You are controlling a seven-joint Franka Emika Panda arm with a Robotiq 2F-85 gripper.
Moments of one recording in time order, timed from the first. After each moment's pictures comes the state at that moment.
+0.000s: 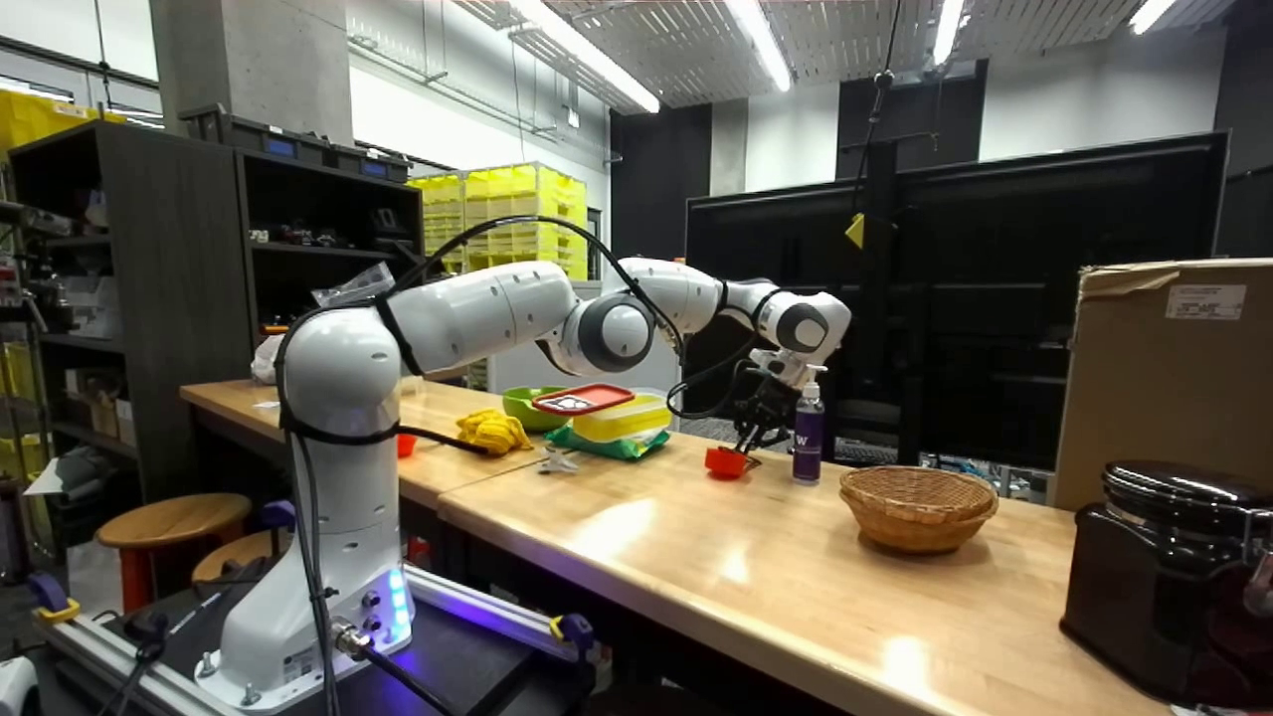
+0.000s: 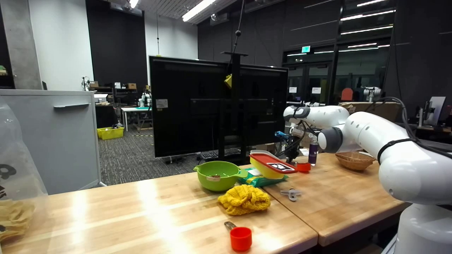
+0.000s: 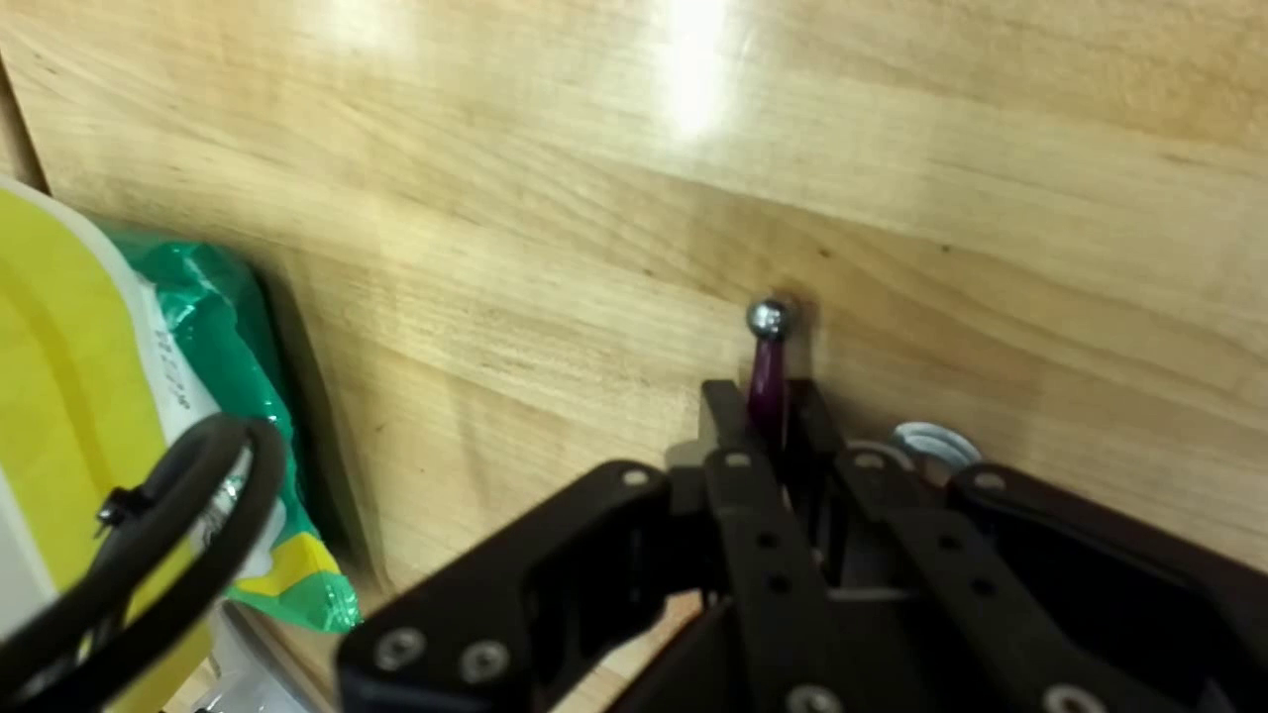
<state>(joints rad) -0.56 1.26 -0.18 -0.44 0.47 1.32 2.60</state>
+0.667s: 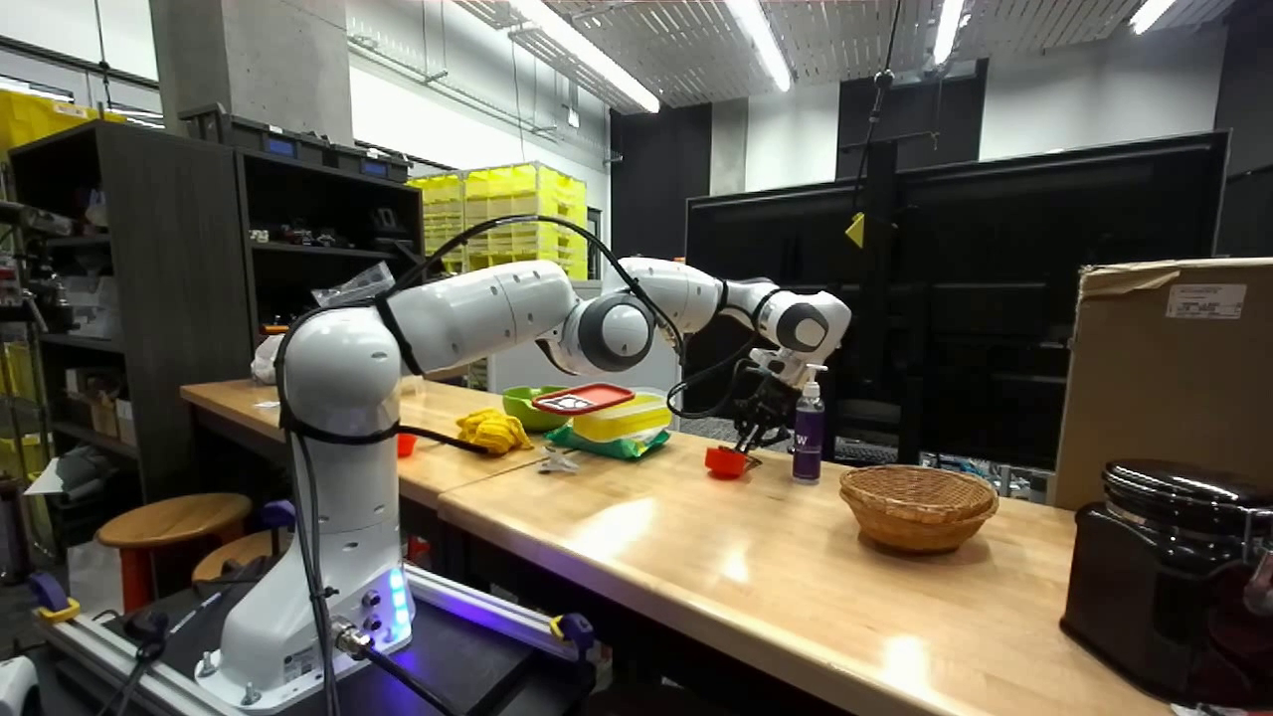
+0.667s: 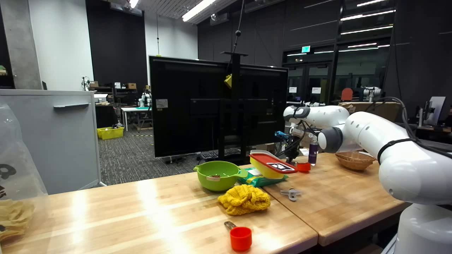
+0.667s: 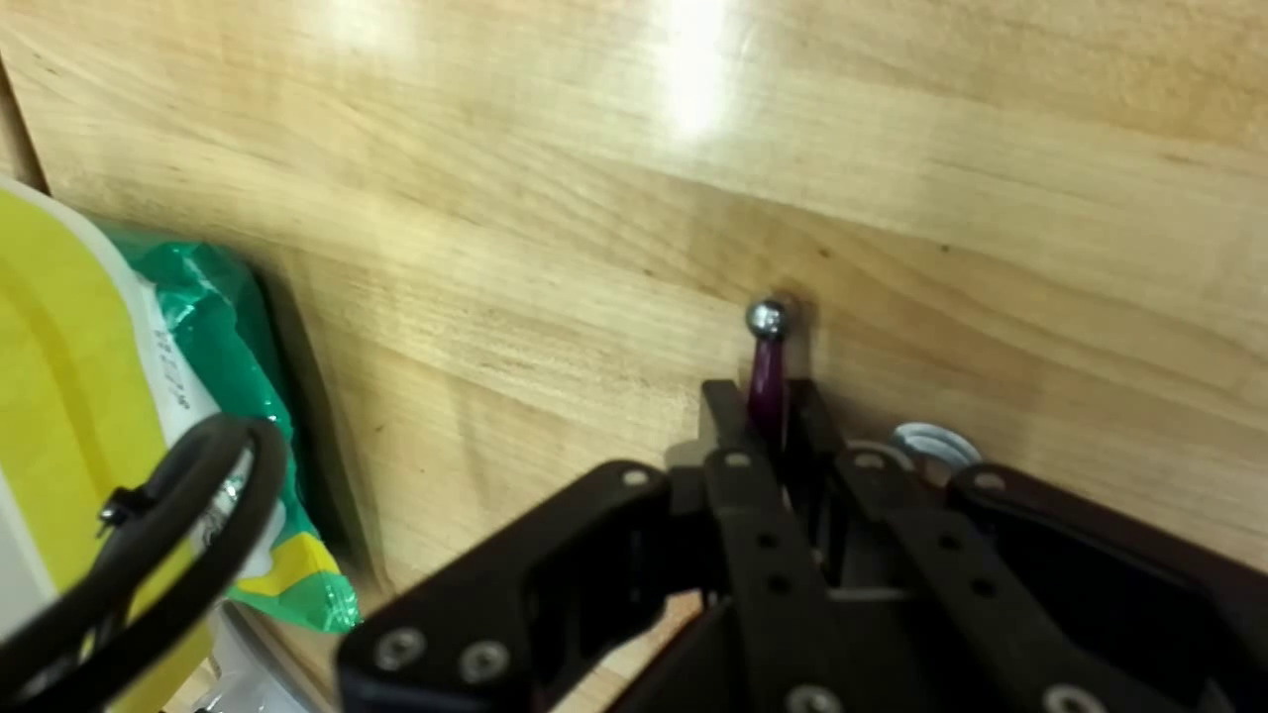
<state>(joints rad) -0.56 1.26 -0.18 -0.44 0.47 1.32 2.60</state>
